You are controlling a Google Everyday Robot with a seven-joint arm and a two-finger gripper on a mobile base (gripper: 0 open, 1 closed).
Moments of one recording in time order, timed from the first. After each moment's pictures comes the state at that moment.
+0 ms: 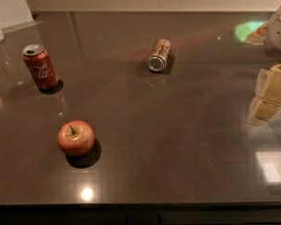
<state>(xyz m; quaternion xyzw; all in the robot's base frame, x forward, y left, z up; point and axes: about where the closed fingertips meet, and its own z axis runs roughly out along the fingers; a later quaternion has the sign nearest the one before) 0.438 -0.217 0.976 -0.60 0.78 -0.03 0.16</state>
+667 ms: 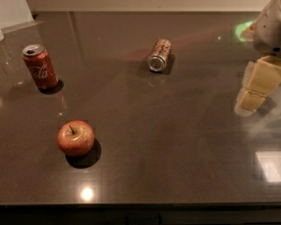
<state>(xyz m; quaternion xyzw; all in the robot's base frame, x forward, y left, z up) 0.458 -0.210 0.974 -0.58 0.79 -0.03 0.16</state>
